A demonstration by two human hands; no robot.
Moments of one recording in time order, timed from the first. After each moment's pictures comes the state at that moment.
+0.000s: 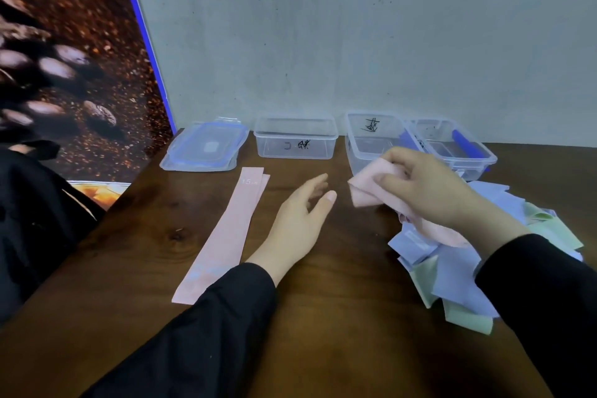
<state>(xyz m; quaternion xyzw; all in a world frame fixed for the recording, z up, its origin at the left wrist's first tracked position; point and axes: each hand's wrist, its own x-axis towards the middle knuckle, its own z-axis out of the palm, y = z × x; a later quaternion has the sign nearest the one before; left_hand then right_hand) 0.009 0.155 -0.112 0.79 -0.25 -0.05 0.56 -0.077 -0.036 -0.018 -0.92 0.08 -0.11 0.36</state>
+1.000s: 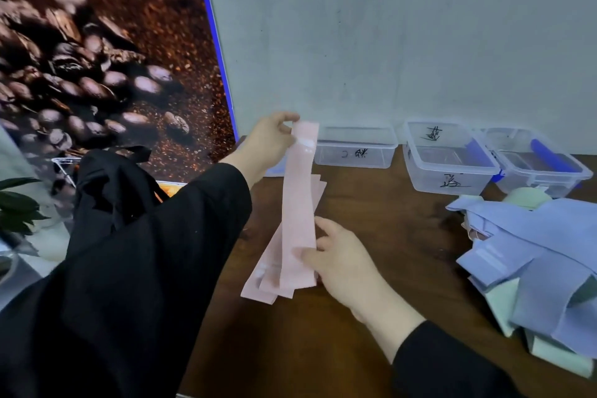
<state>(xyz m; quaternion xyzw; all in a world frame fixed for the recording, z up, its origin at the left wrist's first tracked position) 0.135 0.256 -0.015 0.87 -0.15 0.03 0.47 -0.056 0.148 -0.096 -0.82 0.06 0.02 0.57</state>
